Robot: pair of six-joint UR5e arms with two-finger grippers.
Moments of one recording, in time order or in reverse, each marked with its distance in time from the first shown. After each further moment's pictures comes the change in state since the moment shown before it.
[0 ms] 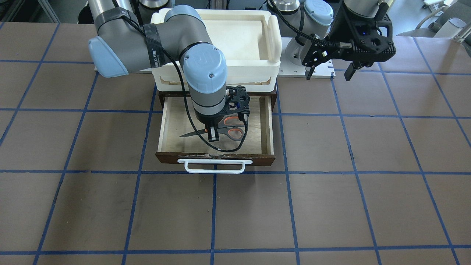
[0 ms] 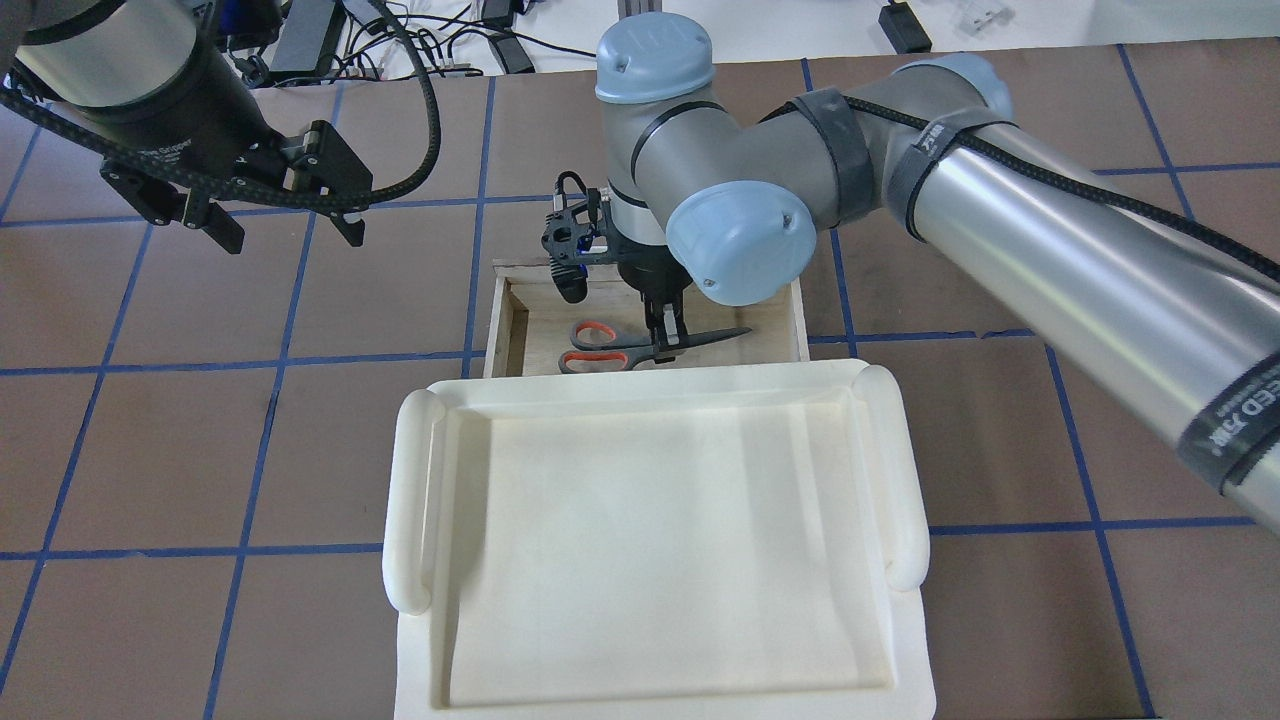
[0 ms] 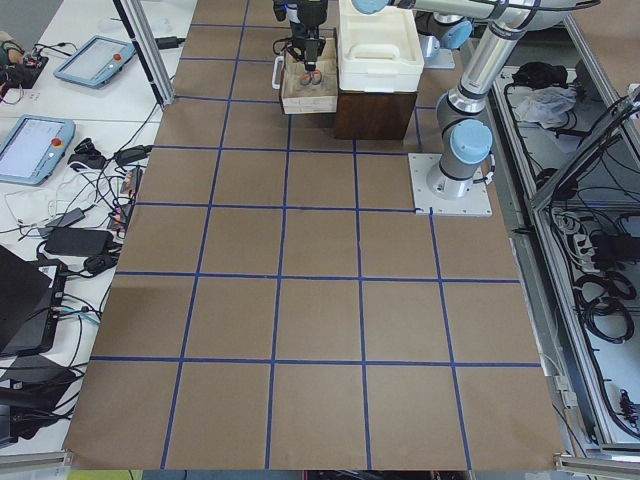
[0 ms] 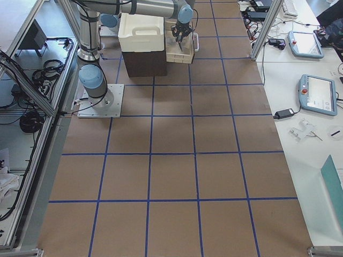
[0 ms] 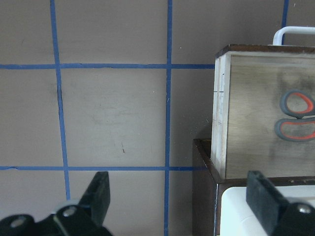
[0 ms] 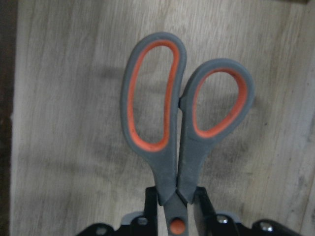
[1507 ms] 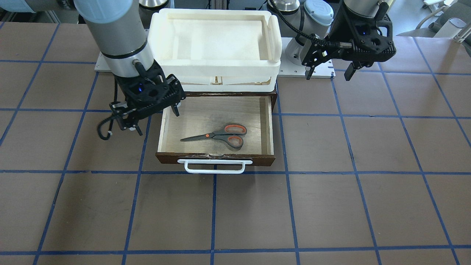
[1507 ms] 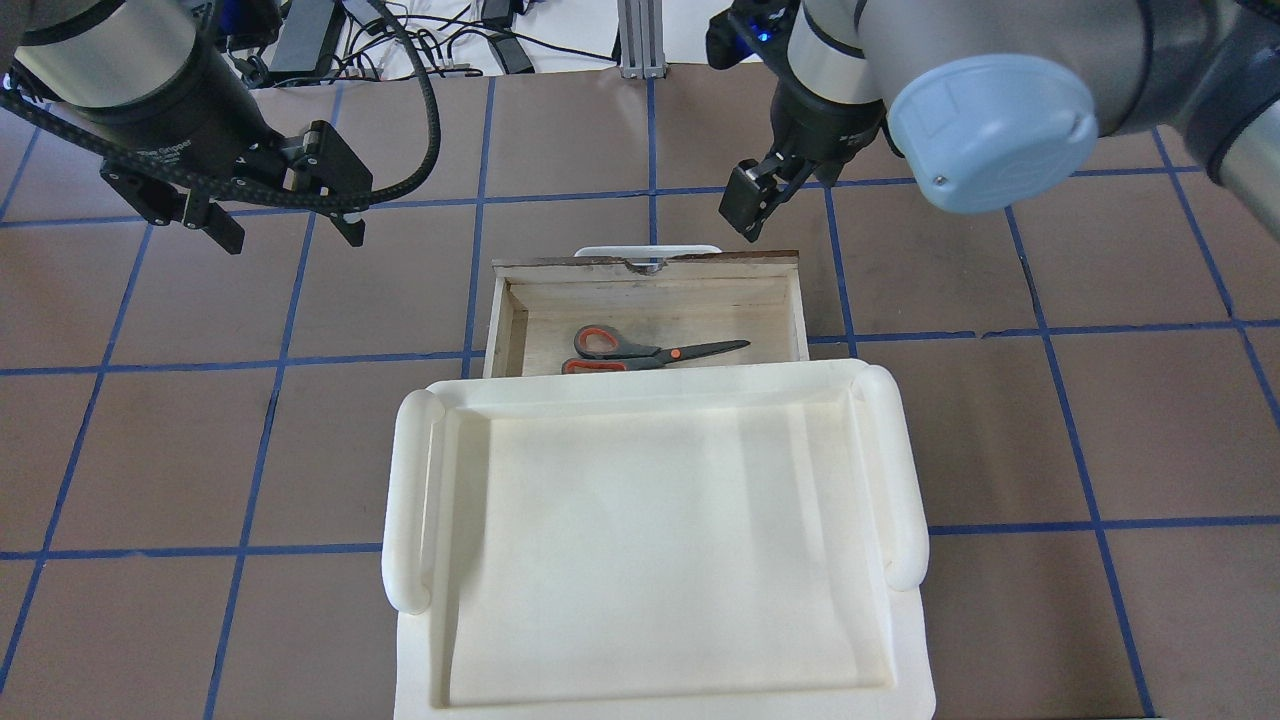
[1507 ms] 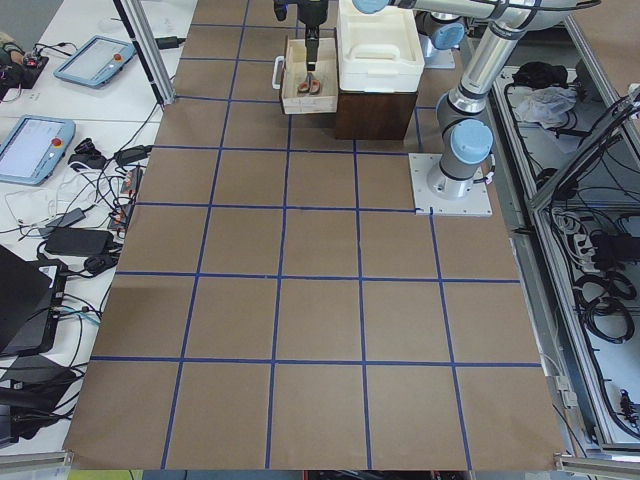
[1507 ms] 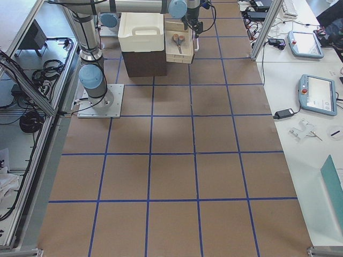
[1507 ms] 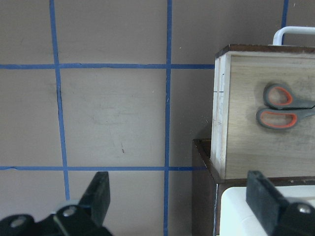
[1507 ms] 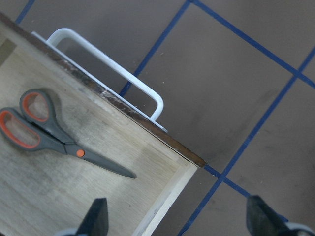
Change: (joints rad) left arm 0.000 0.001 0.000 0.000 -0.001 0.000; right arm -0.235 -0.244 -0.005 -0.025 -0.014 0.968
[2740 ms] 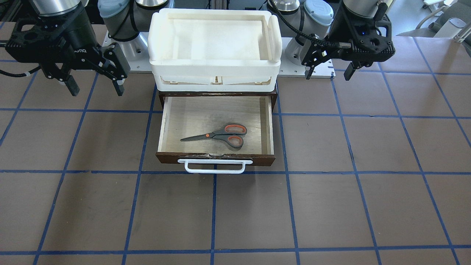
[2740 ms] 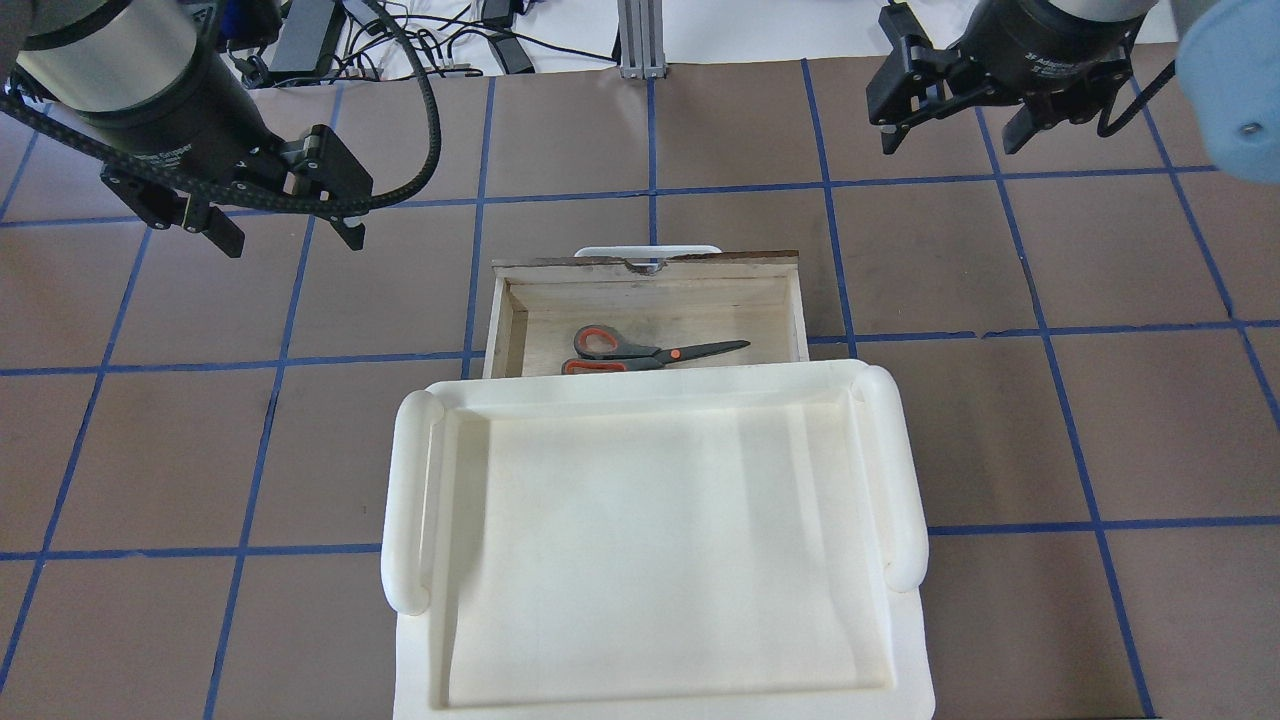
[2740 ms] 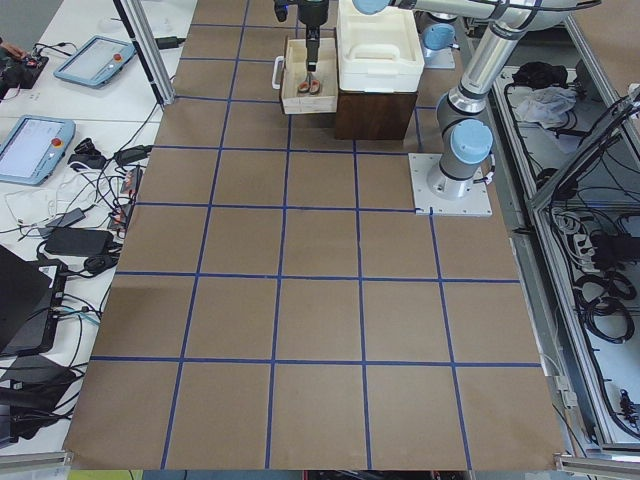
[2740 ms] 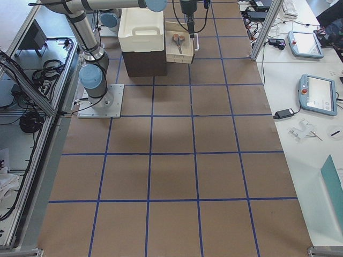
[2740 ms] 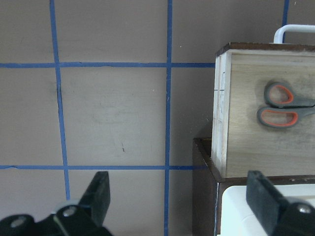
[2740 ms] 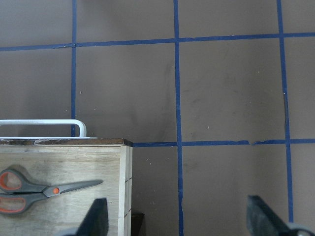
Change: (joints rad) left arm 0.000 0.002 -0.006 0.000 0.002 0.000; right arm -0.169 -0.168 0.004 0.084 -0.013 0.365
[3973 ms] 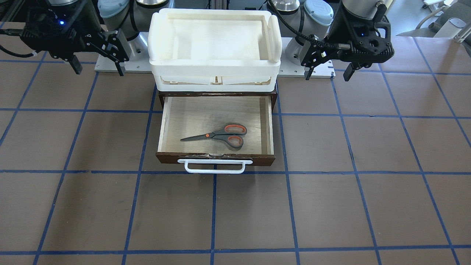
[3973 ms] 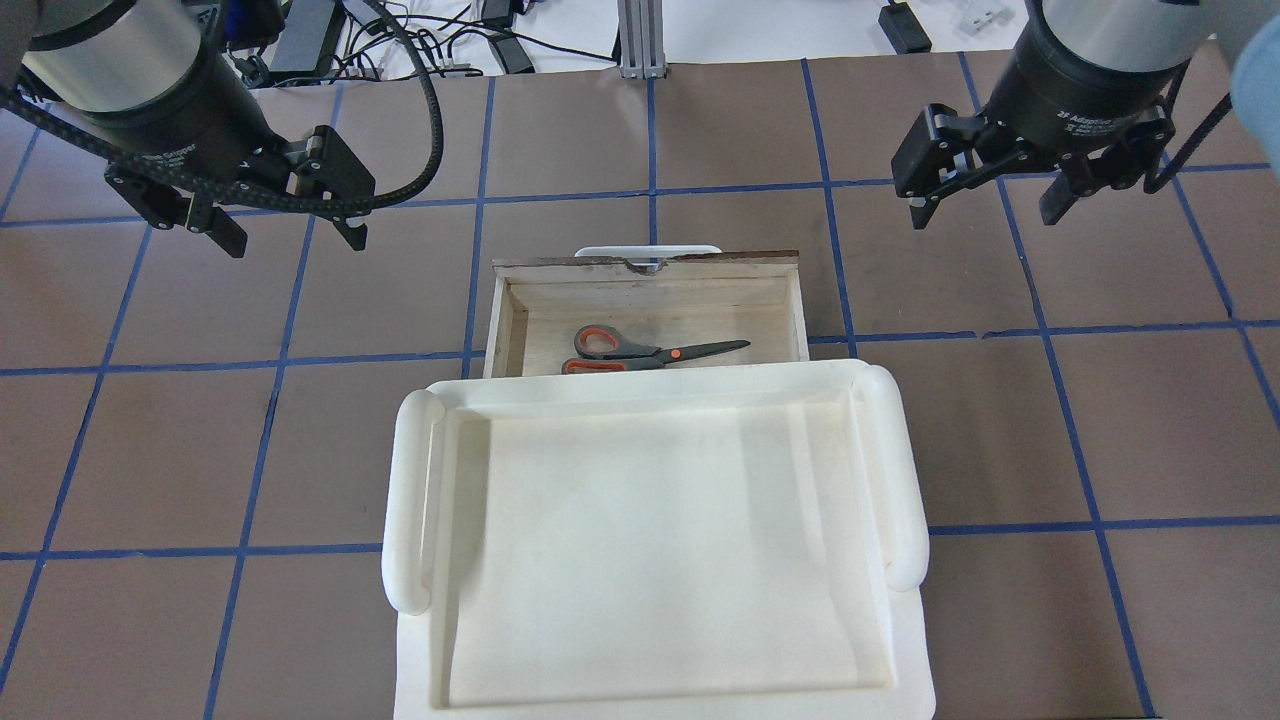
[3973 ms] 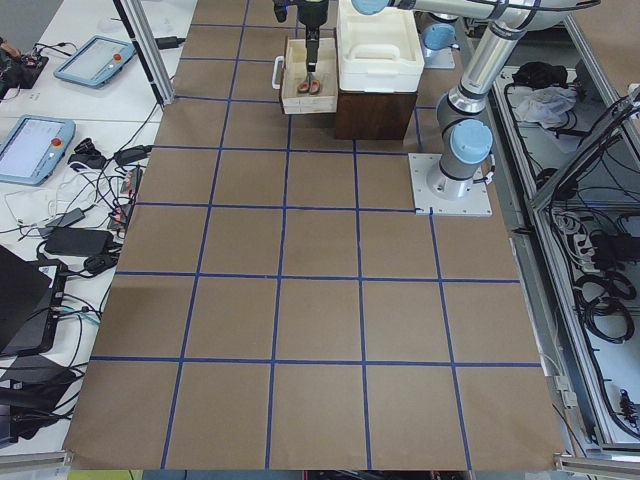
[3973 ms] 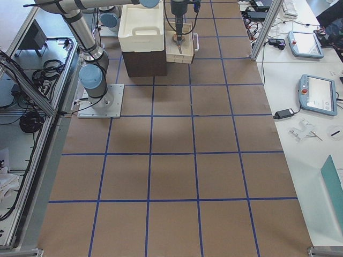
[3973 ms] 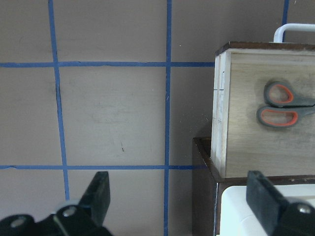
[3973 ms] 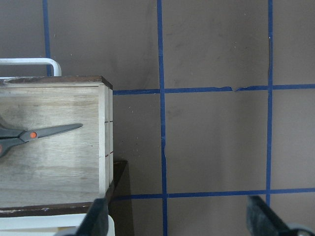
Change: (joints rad) left arm -0.001 -0.003 0.000 0.001 -0.001 0.000; right arm 0.007 -0.047 0.017 0.176 -0.053 -0.002
